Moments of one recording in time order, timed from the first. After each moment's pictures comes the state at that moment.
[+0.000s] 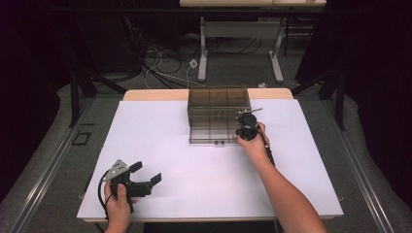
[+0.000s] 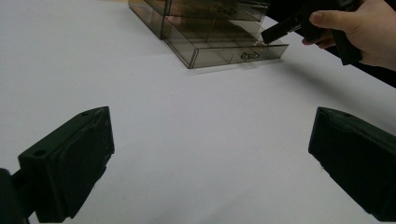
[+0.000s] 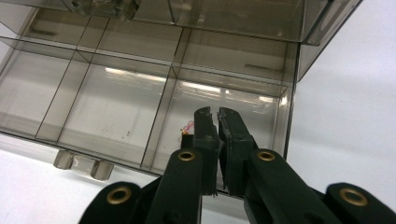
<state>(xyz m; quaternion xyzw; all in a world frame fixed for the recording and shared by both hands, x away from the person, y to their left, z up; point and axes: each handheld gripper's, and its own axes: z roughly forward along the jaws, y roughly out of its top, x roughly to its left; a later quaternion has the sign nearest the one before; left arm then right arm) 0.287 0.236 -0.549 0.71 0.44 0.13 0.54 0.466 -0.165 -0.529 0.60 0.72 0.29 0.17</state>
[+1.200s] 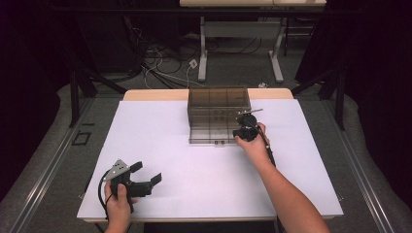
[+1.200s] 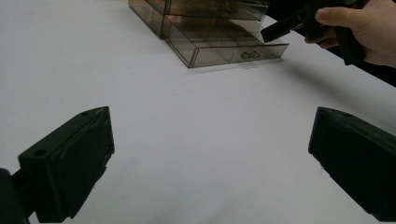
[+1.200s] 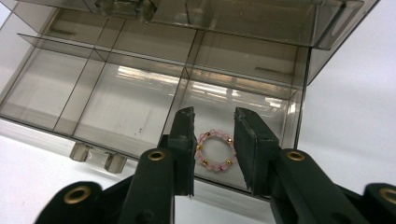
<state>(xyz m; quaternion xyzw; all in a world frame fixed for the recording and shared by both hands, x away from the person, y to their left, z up) 0.287 0.235 -0.549 0.71 0.44 0.13 0.54 0.461 -0.164 -0.528 0.59 0.73 0.30 0.17</state>
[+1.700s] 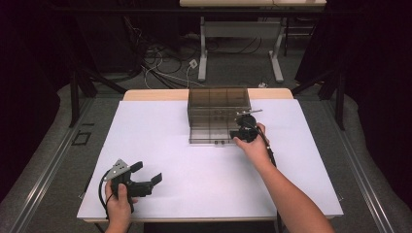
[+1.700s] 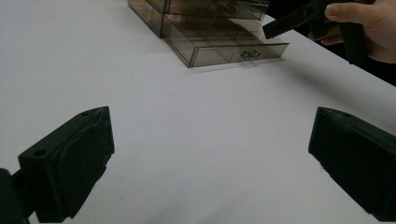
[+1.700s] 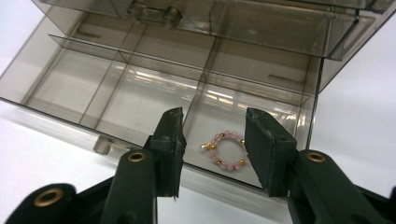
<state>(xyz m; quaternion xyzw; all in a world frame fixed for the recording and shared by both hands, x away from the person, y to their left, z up) 0.288 0.234 -0.550 0.71 0.44 0.13 0.54 0.454 -0.161 -0.522 0.57 0.74 0.32 0.17</state>
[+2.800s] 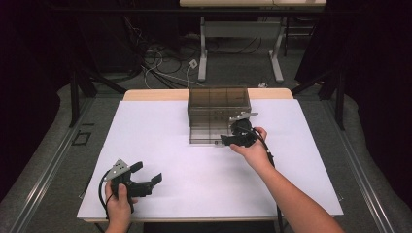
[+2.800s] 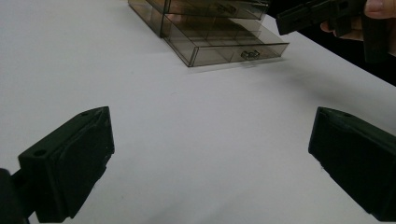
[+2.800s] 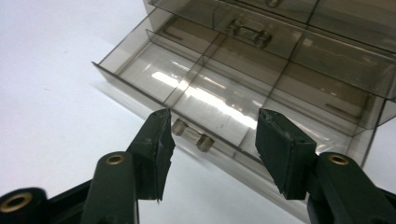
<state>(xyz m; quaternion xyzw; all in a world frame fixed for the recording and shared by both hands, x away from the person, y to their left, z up) 0.287 0.235 -0.550 0.71 0.44 0.13 0.54 0.427 -0.147 -0.505 0.45 0.80 0.37 0.17</state>
